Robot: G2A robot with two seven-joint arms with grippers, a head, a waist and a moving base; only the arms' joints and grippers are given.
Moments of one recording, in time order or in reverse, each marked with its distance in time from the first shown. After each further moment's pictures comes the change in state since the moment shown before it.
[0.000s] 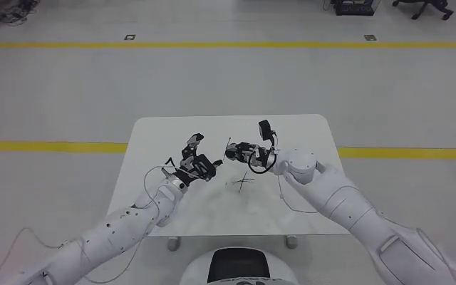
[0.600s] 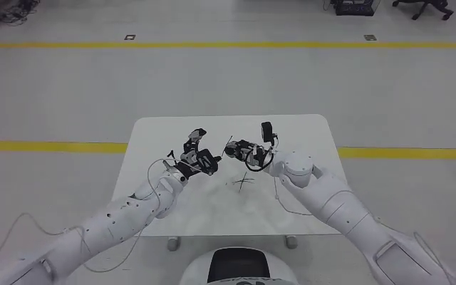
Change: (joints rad) left arm -0.143 0.014 0.124 0.032 0.000 -0.004 -0.076; right arm -0.055 -0.028 0.050 -0.056 0.035 0.089 -0.159
